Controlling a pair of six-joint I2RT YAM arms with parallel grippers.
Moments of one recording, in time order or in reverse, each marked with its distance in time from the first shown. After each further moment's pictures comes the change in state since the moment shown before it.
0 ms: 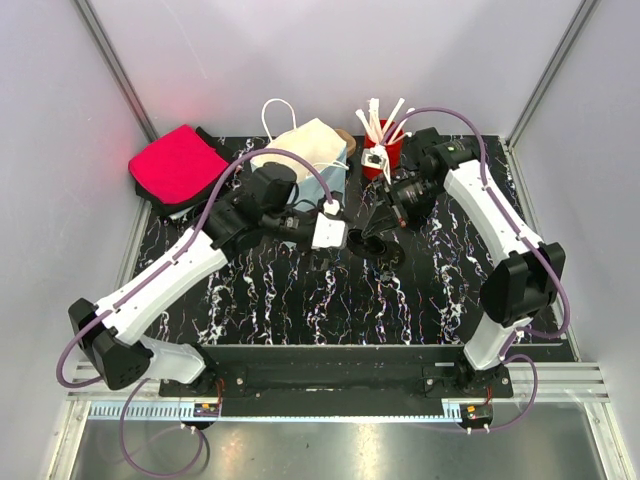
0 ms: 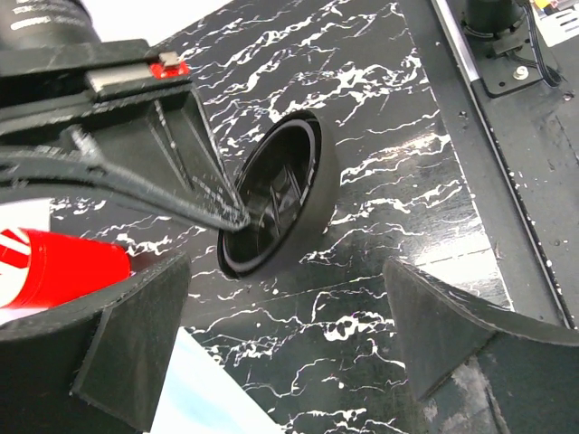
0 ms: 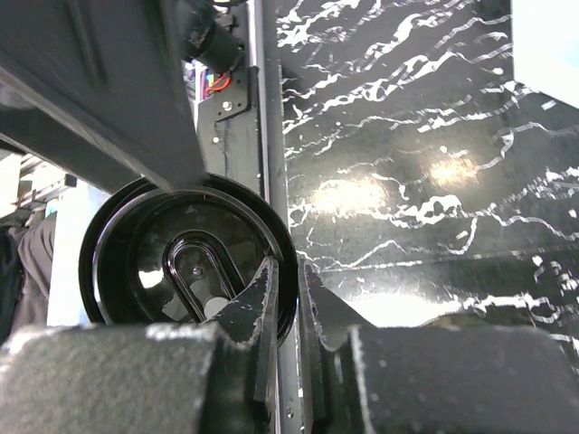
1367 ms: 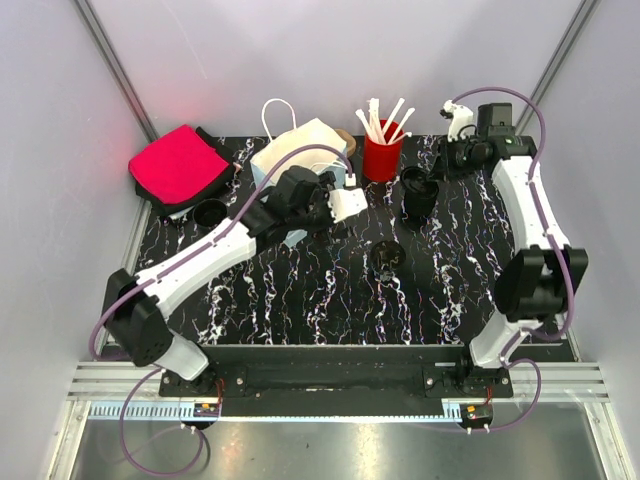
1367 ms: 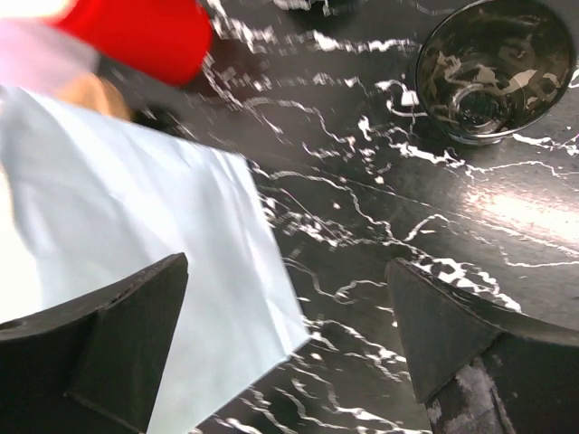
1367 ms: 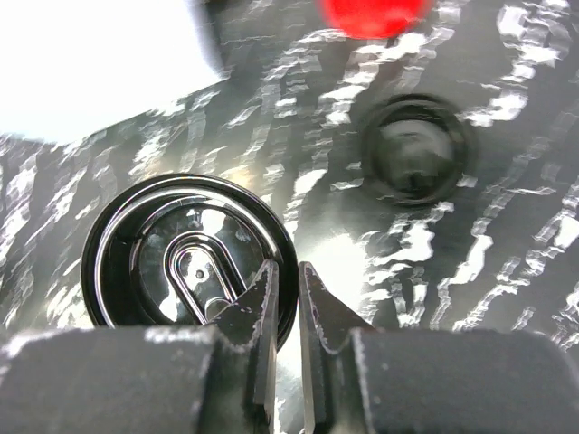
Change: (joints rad) left arm 0.019 0.183 -0.067 0.196 -0.613 -0.257; right arm -0.328 0.011 -0.014 0.496 0.675 0.539
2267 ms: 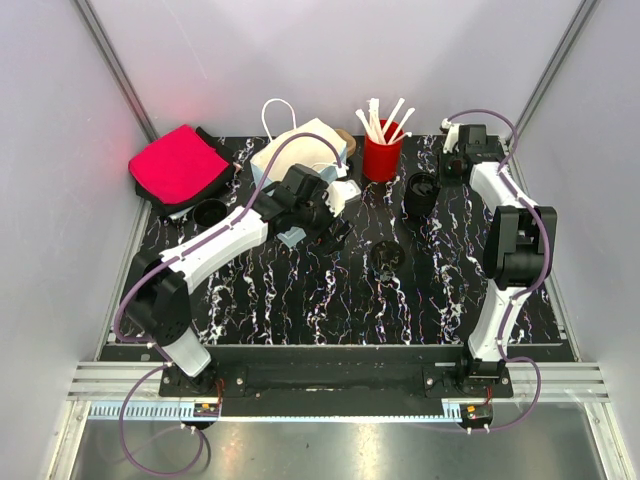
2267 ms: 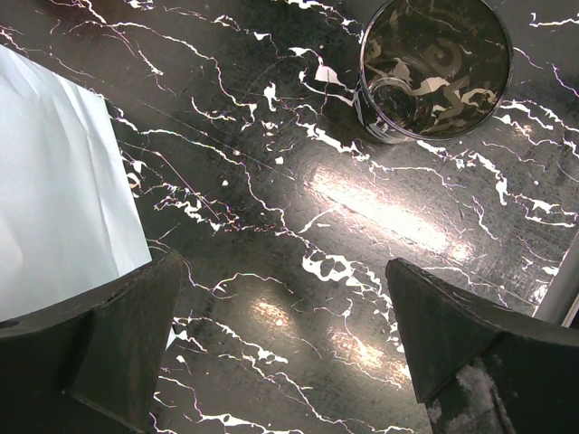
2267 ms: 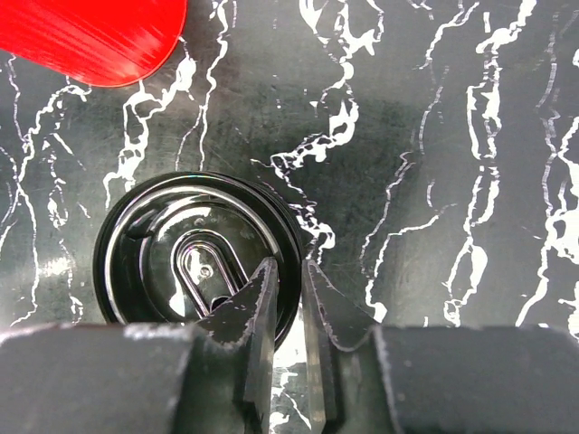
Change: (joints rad) left arm 0.071 0.126 0.018 -0.056 0.204 -0.298; right arm -0.013 0.261 -0.123 0.420 0.301 0.101
